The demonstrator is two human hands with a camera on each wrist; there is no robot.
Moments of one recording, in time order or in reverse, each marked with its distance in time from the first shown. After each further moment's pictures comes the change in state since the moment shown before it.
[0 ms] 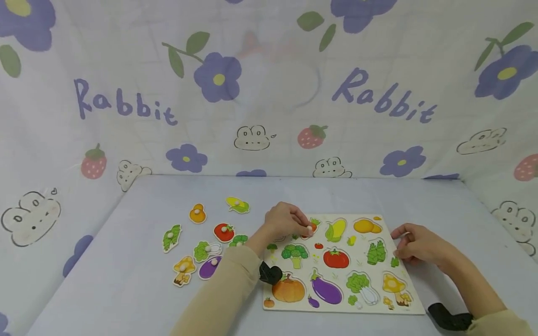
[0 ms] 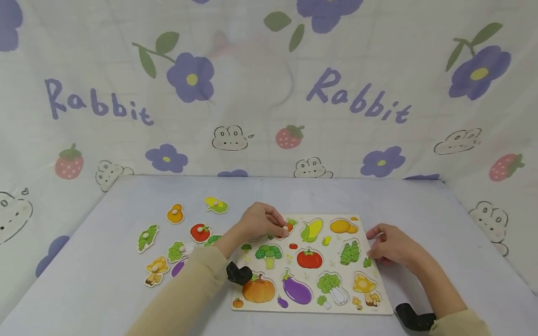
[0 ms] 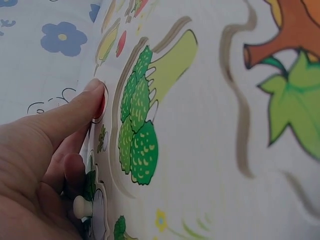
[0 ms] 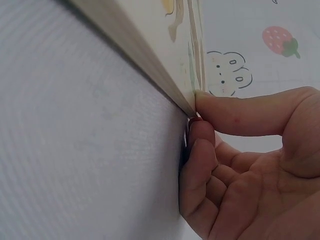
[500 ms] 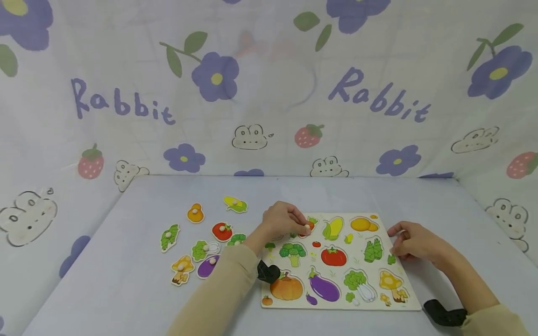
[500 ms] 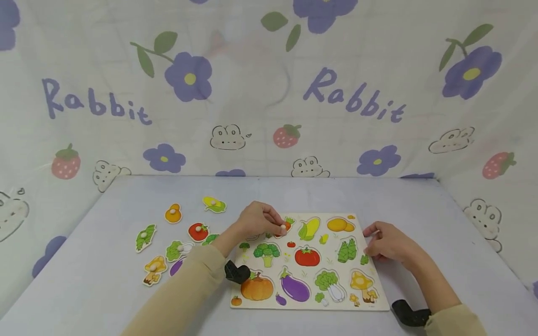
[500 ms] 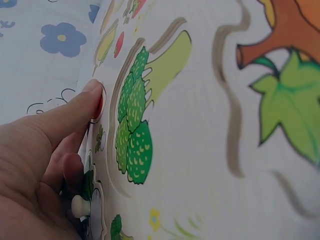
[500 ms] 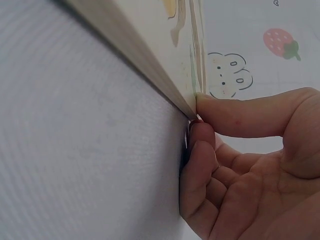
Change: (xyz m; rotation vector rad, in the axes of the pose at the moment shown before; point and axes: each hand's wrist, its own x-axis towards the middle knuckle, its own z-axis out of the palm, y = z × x) left_hand 0.000 -0.003 -0.001 -0.001 -0.006 0.015; right_hand -0.001 -0.002 0.004 -0.014 0.026 -0.005
